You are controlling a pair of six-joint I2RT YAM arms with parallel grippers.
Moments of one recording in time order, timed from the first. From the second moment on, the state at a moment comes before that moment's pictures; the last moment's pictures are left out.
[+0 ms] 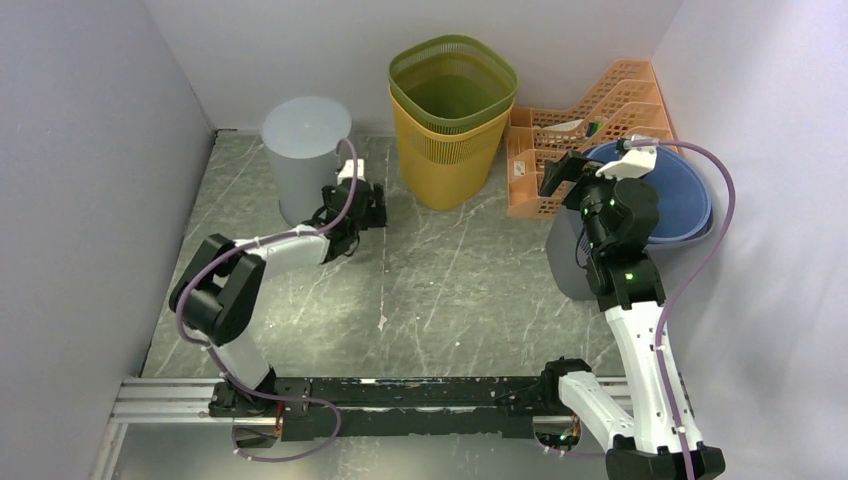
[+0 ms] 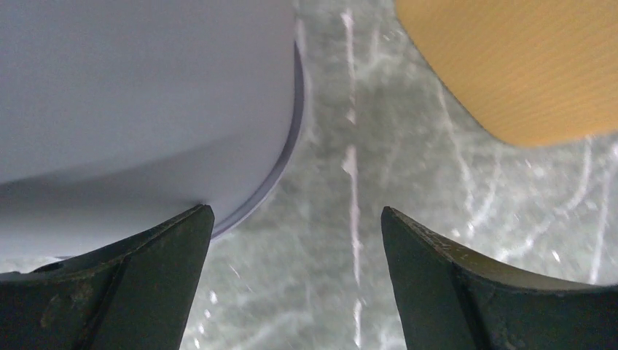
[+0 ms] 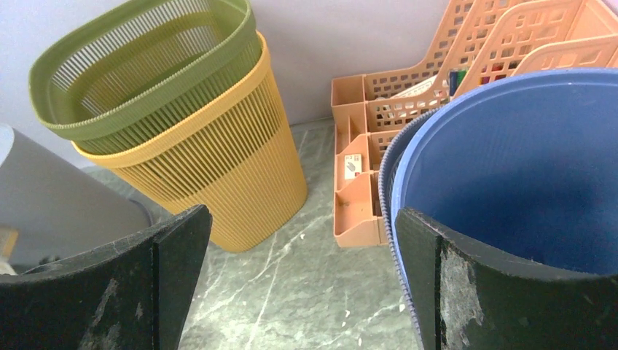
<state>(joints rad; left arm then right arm) -0.58 1.68 0.95 0.19 -0.42 -0.37 0.10 0.86 1.06 -0.23 0.13 0.21</state>
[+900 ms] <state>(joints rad) -0.02 1.86 1.15 0.20 -0.24 -0.32 0.11 0.89 1.04 -0.23 0.09 0.22</state>
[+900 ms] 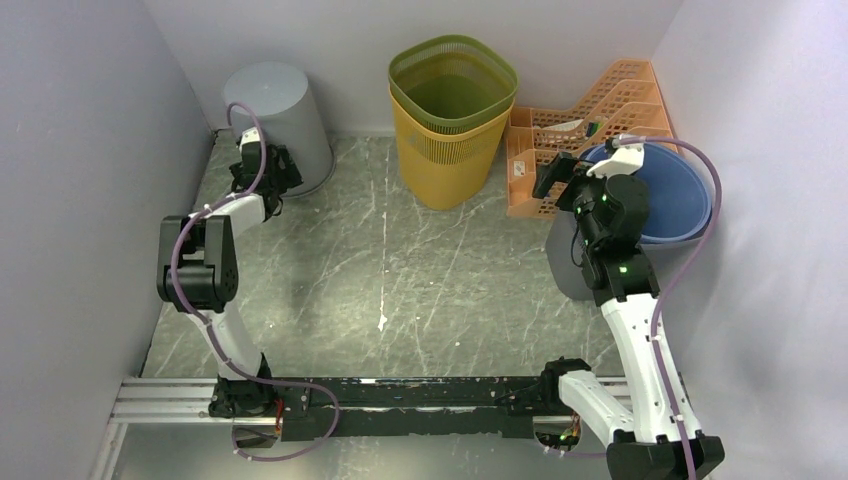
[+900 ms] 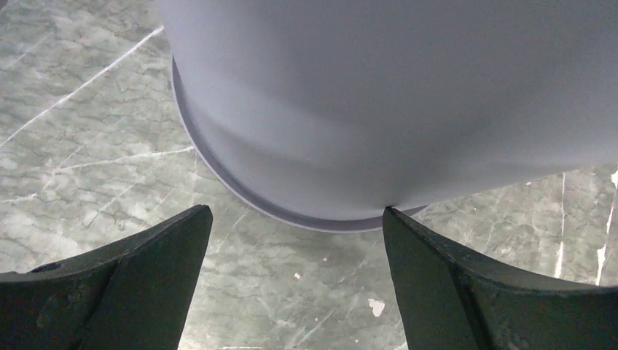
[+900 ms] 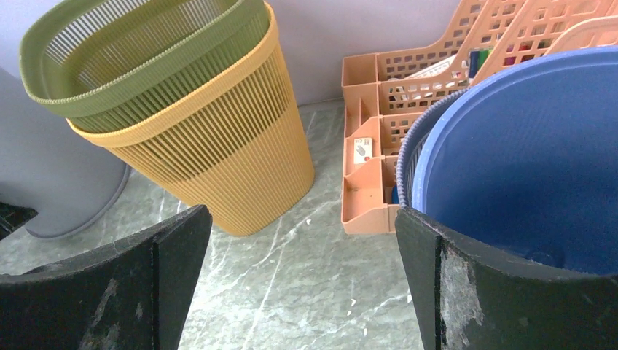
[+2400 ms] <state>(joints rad) -0.13 2.26 1.60 0.12 0.03 -0.13 0.12 0.97 1.01 -0.16 0.11 0.20</state>
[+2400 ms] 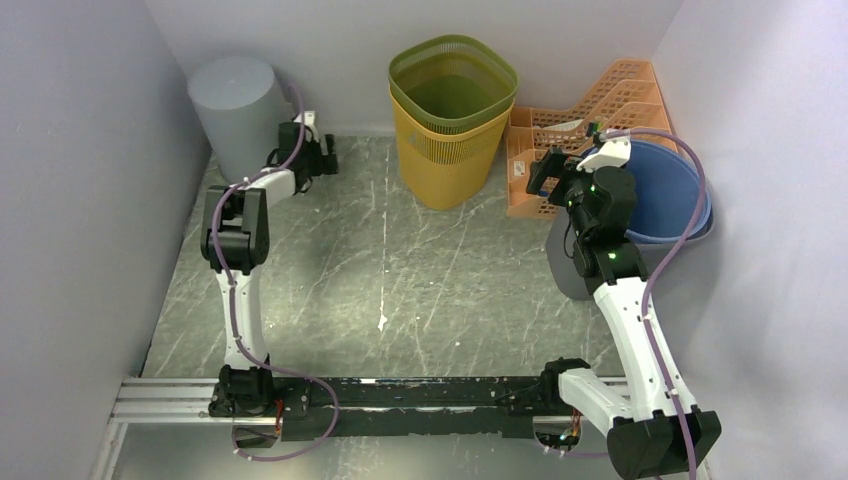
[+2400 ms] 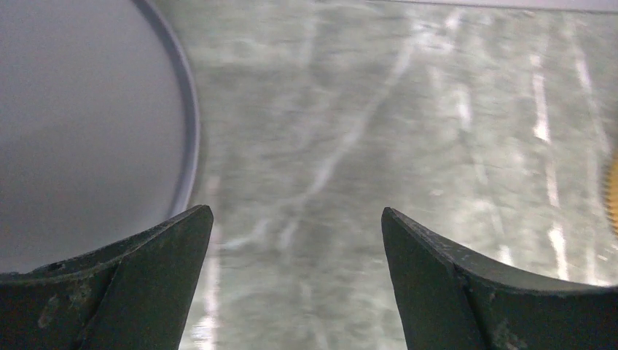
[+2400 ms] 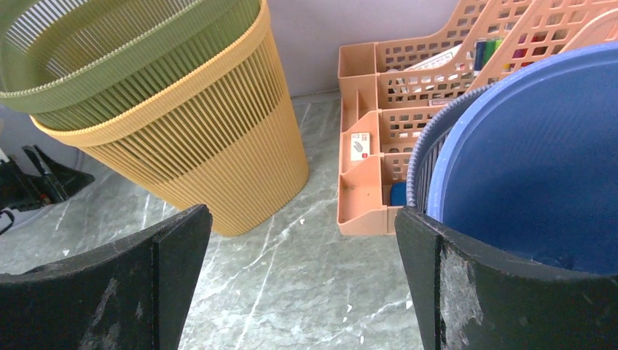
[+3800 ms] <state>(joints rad) -0.40 1.64 1.74 -0.10 0.47 0.02 0.13 1.02 1.12 -0.21 0.11 0.22</state>
